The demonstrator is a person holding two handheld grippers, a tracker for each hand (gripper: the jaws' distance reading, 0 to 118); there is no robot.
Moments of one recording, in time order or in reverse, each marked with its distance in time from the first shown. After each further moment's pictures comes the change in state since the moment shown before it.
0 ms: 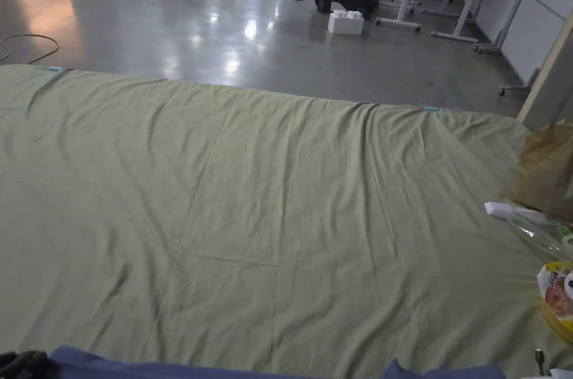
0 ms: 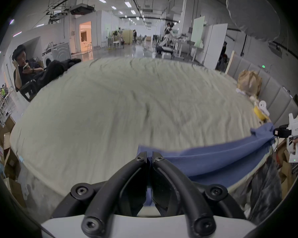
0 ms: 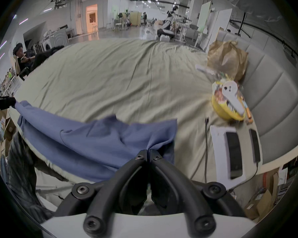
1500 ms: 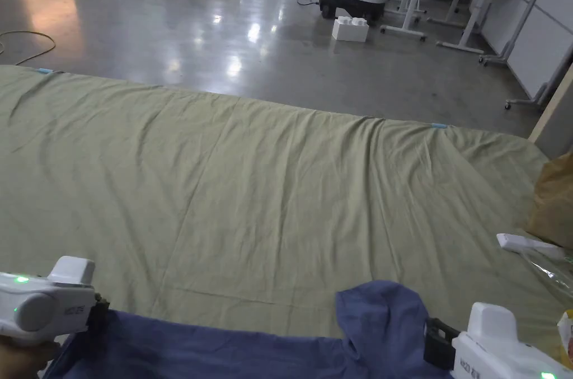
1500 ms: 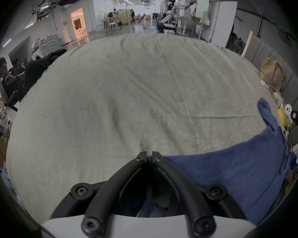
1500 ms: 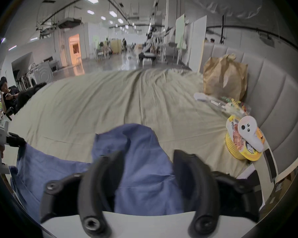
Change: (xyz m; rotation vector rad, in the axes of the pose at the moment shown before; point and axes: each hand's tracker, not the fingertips) left arm 0.022 0.130 -0.205 -0.151 0.032 -0.033; right arm 0.000 0.153 -0.113 0.208 -0.079 -0.189
